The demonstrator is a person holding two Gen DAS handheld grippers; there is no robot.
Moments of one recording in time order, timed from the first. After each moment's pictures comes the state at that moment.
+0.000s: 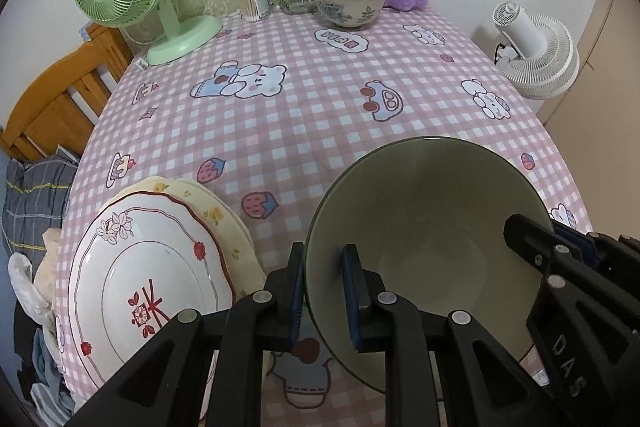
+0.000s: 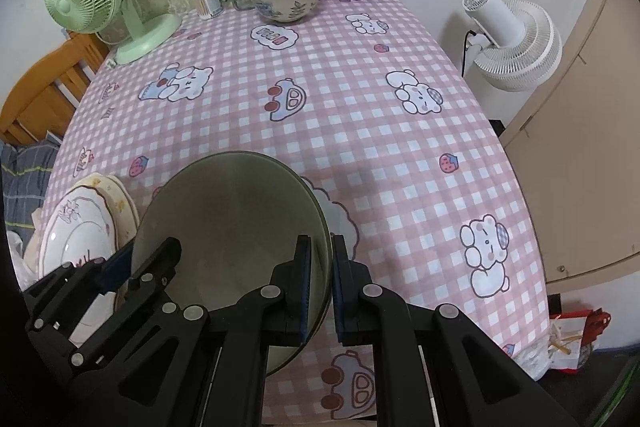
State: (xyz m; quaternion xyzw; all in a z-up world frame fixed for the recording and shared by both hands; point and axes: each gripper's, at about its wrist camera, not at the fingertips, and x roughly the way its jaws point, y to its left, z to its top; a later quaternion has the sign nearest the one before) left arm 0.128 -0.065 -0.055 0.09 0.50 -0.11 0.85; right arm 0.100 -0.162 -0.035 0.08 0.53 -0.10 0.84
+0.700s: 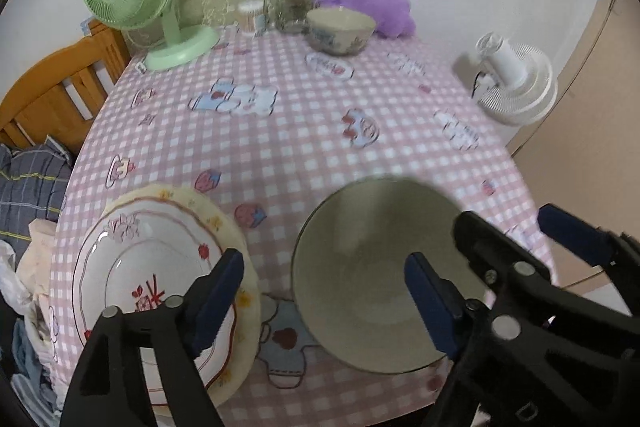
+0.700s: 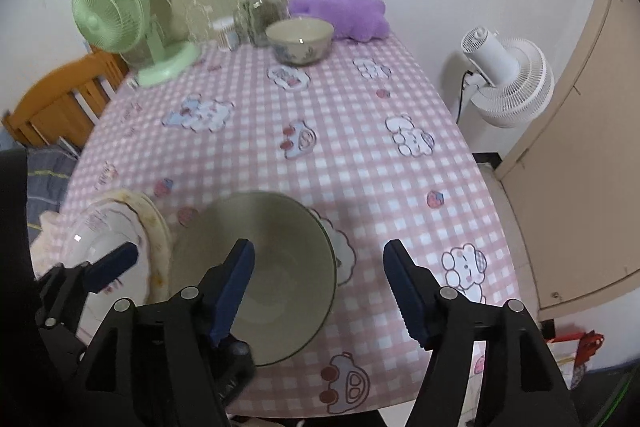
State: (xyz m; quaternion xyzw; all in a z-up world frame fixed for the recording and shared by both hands) left arm 0.117 -0.057 -0.008 0.04 0.49 -0.14 0.86; right arm 0.086 -0.157 0.018 0.07 0.48 -0.09 0.87
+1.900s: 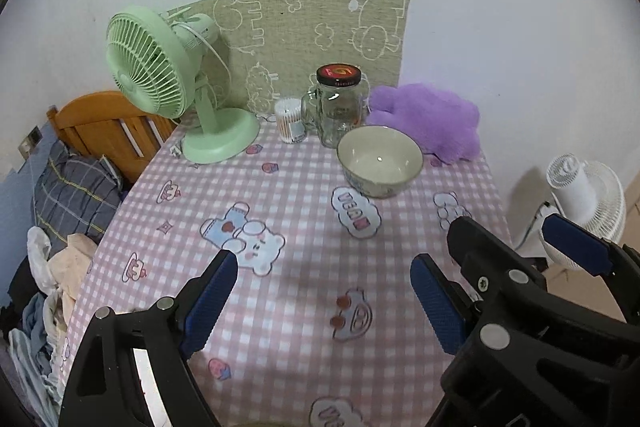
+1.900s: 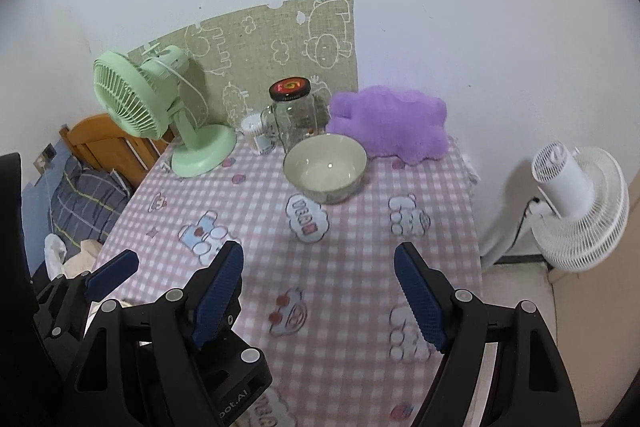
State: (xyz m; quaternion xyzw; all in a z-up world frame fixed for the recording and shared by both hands) left arm 0.264 -0.158 0.058 0.00 0.41 0.04 0.91; right arm 0.262 -0.266 0.075 0.05 0.40 0.07 0.91
